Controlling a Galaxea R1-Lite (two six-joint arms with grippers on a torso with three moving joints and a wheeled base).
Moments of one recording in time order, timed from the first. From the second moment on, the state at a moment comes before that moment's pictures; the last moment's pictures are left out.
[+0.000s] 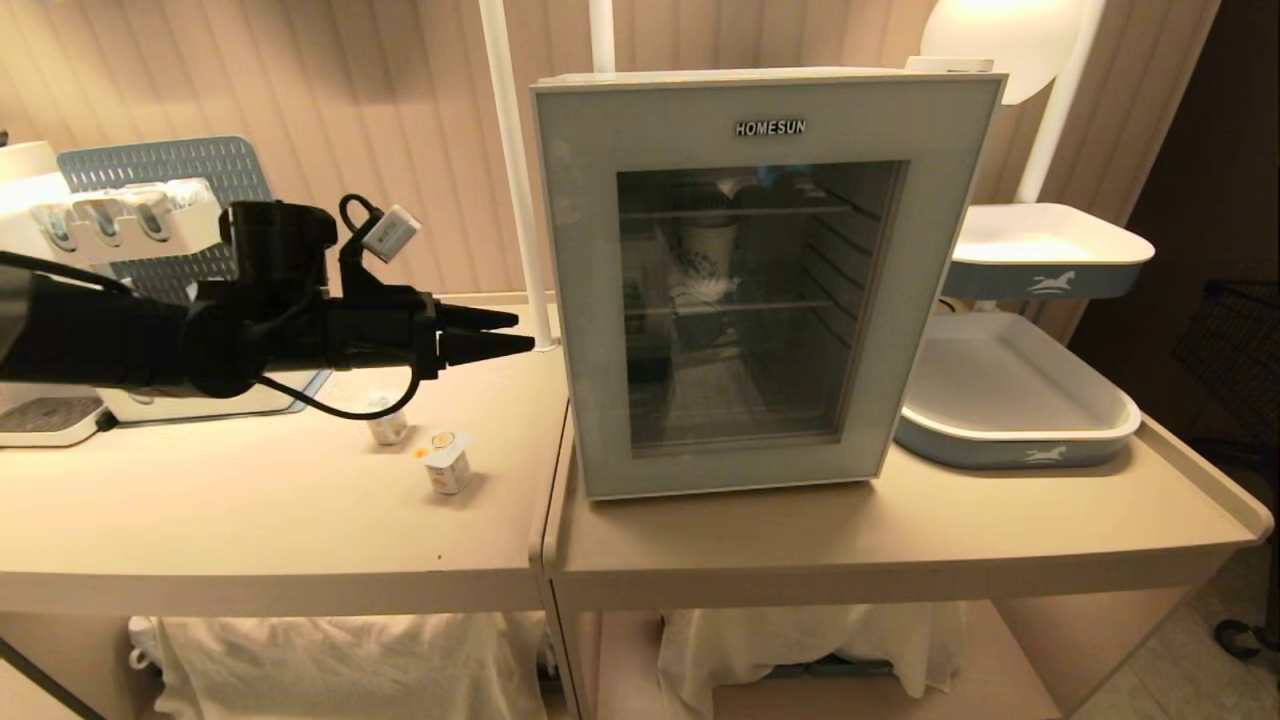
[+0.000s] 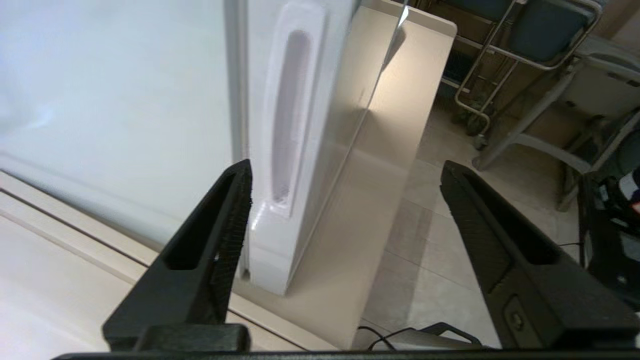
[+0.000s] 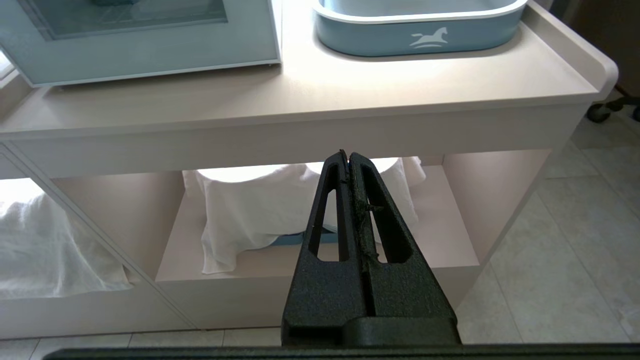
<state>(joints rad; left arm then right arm) -0.08 1.99 -1.41 -0.26 -1.08 0.18 0.00 0.00 -0.06 0.15 -0.01 0.01</state>
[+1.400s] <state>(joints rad) -0.19 2.05 -1.36 -0.36 -1.07 0.14 0.00 0.00 -0.06 0.15 -0.01 0.01</state>
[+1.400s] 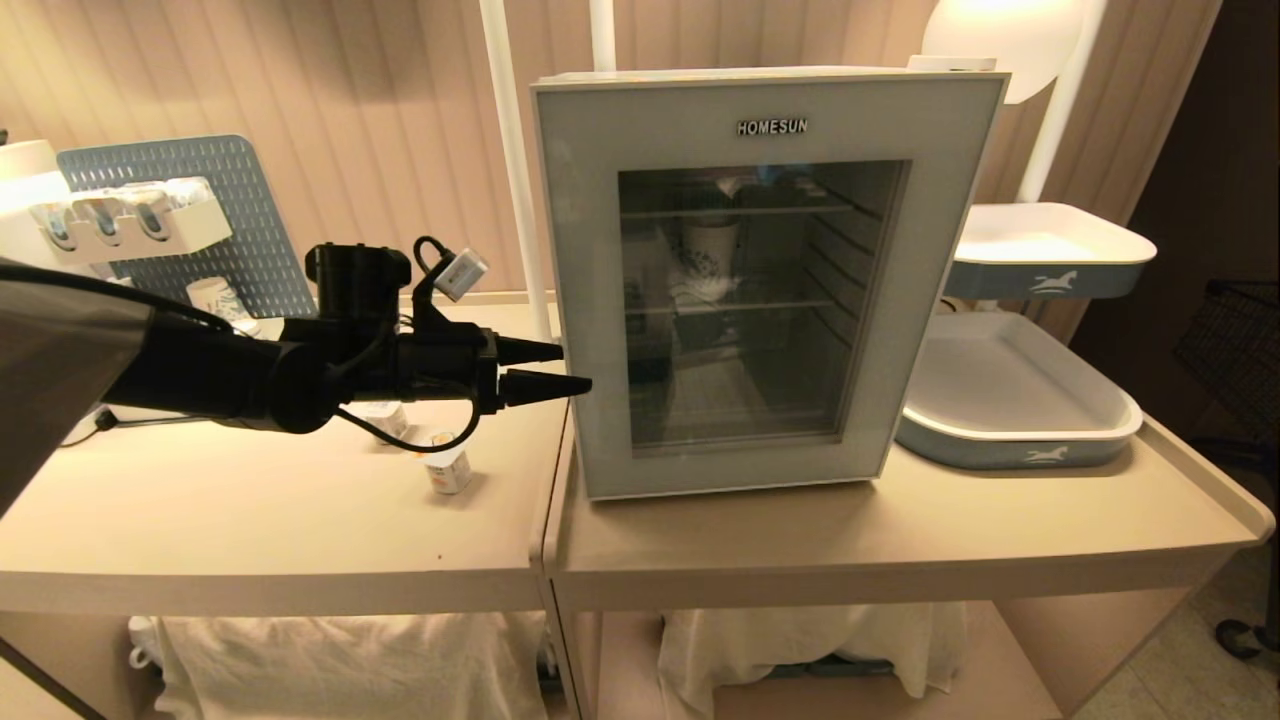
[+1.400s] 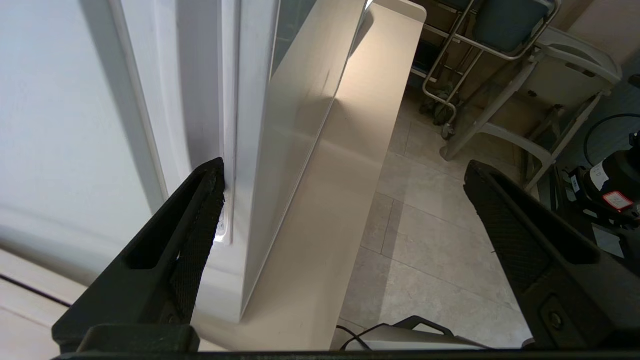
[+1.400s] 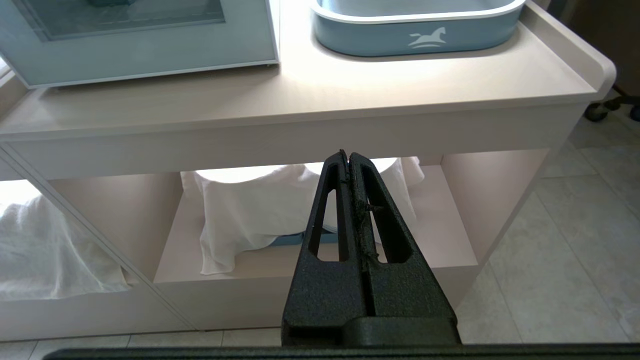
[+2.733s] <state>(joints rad) -0.46 1.75 -1.07 -0.35 -1.35 0.14 0.00 0.00 -0.06 0.15 -0.01 0.01</state>
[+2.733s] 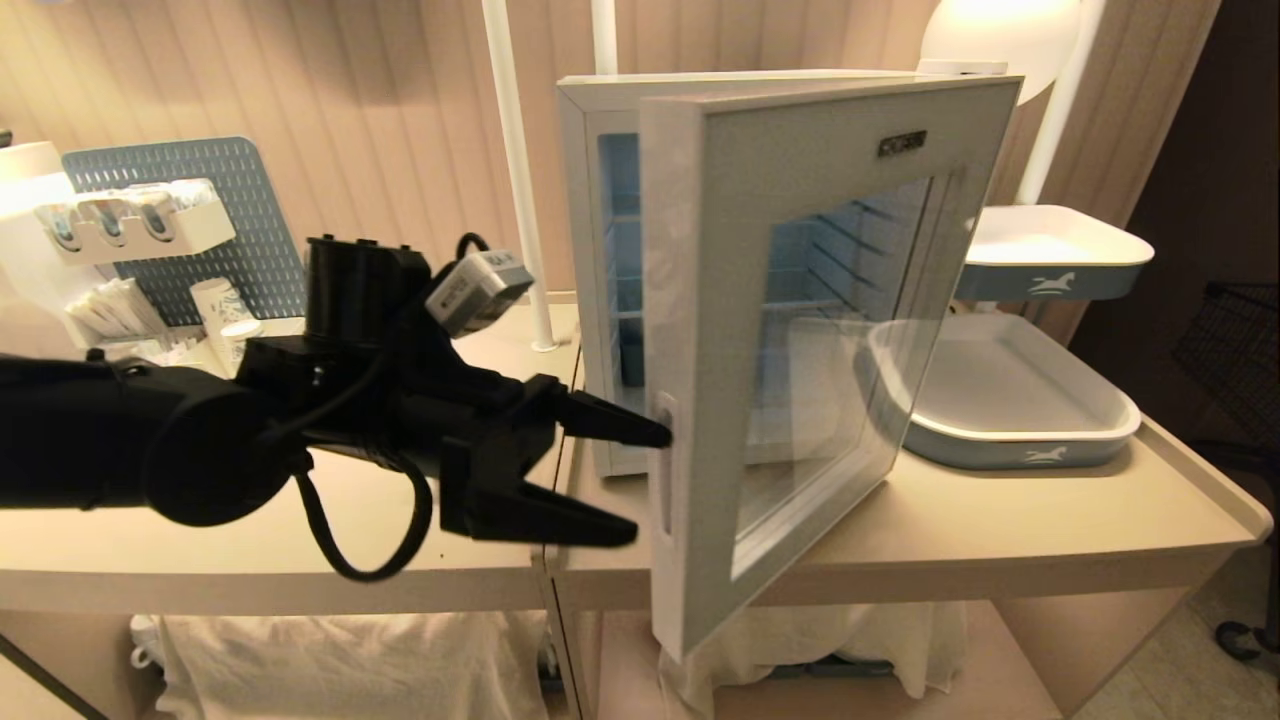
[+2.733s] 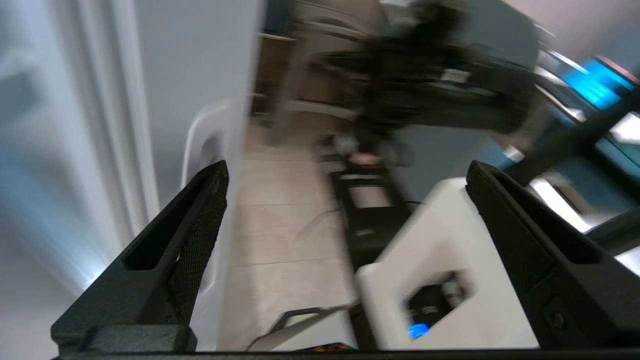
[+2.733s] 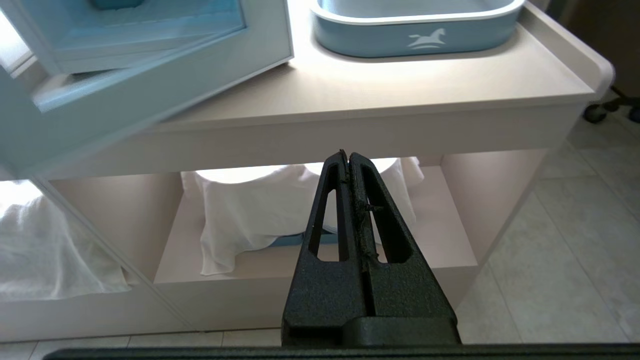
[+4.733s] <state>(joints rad) 0.10 0.32 -1.31 1.12 -0.16 -0.17 0.00 0.00 -0.06 0.15 -0.01 0.01</state>
